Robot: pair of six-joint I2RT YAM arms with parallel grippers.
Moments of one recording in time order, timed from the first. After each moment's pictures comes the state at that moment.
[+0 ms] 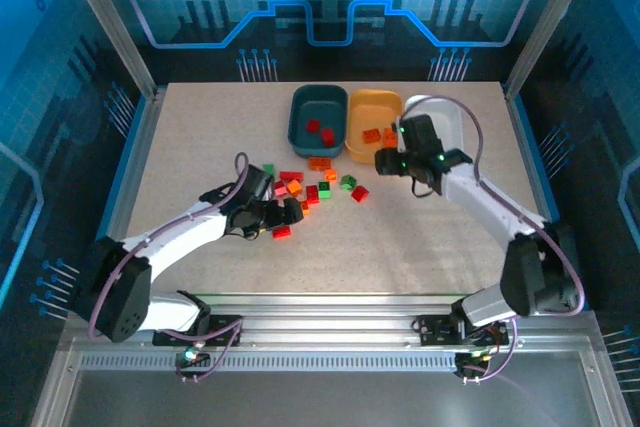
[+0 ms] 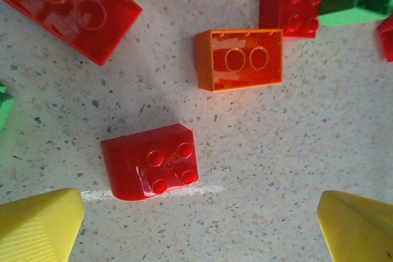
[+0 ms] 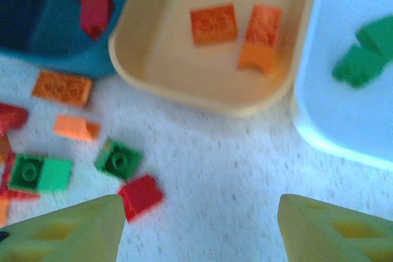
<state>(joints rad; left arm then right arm) -0.48 1.36 0.77 -0.50 0.15 -0.76 0.37 1.43 1.05 -0.47 0.07 0.25</state>
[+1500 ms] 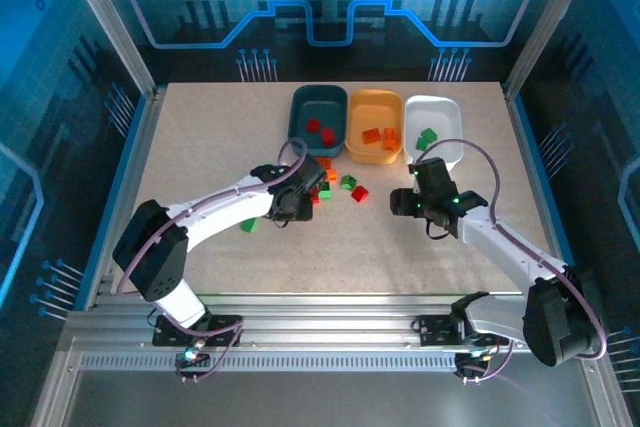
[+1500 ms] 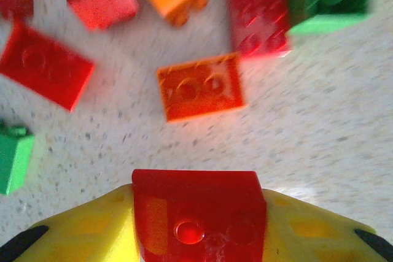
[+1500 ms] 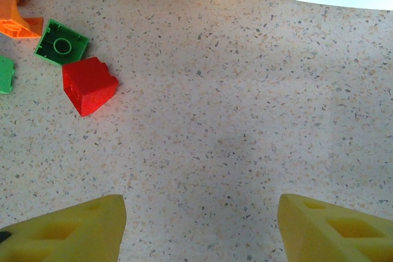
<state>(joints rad) -0.70 1.63 1.20 -0.82 -0.19 -0.75 0.37 1.20 0.74 -0.49 0.08 0.33</state>
